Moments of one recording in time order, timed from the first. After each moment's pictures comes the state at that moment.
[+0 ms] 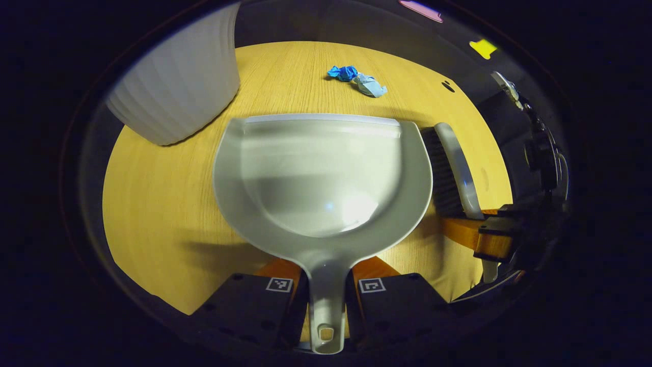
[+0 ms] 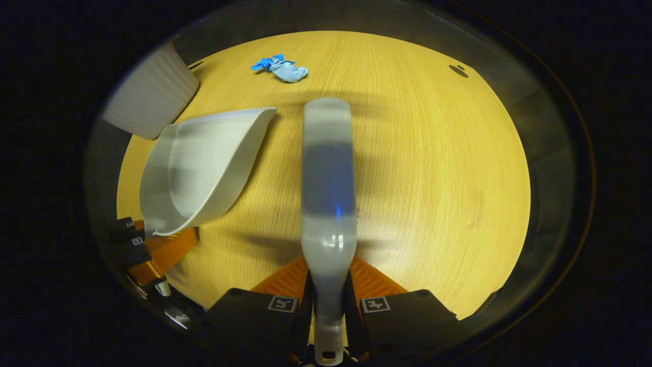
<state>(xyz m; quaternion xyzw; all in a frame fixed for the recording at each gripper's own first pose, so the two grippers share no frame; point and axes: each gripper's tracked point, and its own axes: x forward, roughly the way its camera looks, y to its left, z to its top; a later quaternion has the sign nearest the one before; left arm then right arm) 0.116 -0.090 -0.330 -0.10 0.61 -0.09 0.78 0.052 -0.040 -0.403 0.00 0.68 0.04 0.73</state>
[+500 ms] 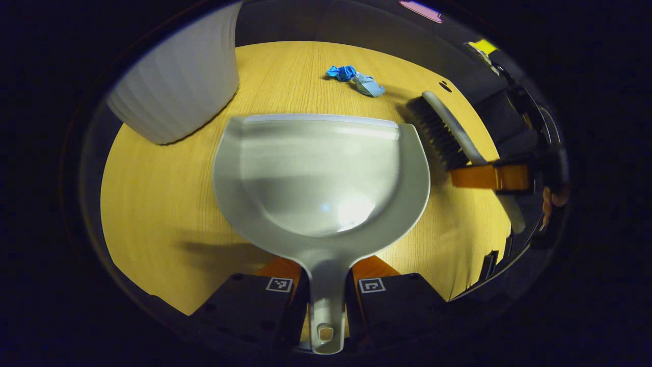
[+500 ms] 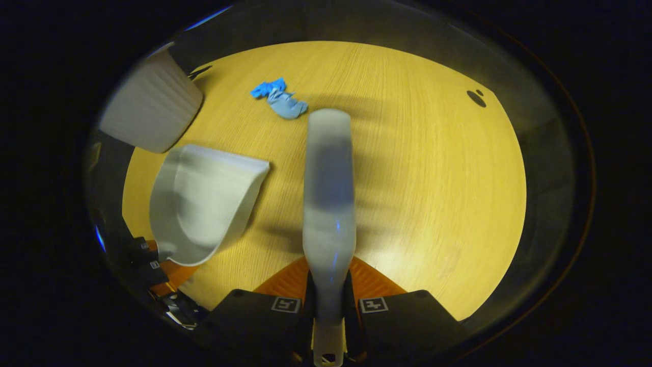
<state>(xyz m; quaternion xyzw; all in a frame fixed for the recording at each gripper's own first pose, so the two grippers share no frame) 0.116 -0.090 -0.330 -0.10 0.62 -0.11 0.77 0.154 -0.066 -0.371 -0.03 0.65 0.07 0.76</state>
